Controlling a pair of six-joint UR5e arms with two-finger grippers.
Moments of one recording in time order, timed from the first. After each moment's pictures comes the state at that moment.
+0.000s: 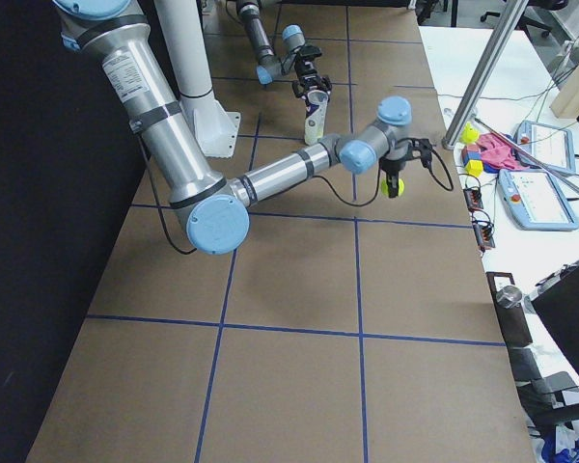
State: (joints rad) left arm -0.45 -2.16 -1.43 -3.08 -1.59 -0.35; right arm 1.05 -1.07 1.66 -1.40 2.19 0.91
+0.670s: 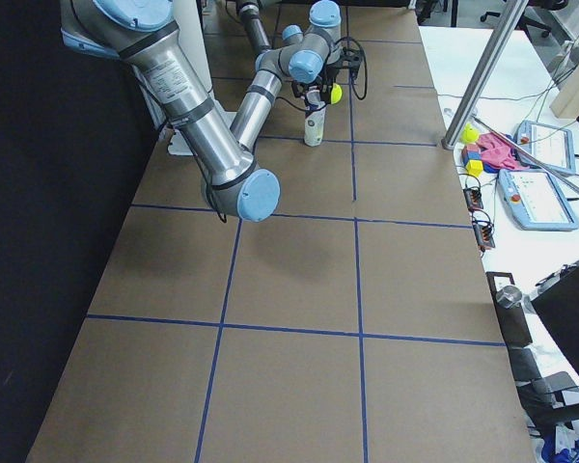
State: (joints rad) left arm -0.45 -2.16 -1.43 -3.08 -1.59 -0.36; right arm 0.72 -0.88 1.95 -1.62 2.06 1.44
